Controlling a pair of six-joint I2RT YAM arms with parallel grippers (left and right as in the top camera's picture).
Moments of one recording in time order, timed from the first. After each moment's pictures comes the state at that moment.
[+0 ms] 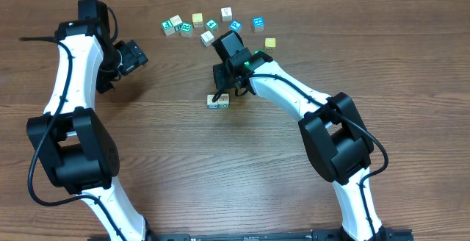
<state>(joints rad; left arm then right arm) 0.16 2.05 1.76 -1.09 0.02 -0.52 0.61 2.25 1.72 -0.54 0.01 0.38</state>
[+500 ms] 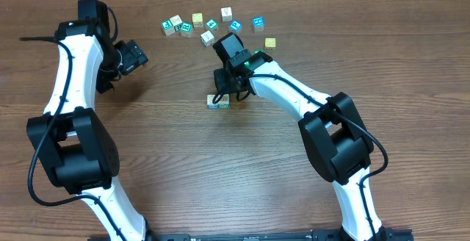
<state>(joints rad) 0.16 2.05 1.76 -1.09 0.02 -0.52 0.61 2.25 1.72 -0.62 -0.04 0.38</state>
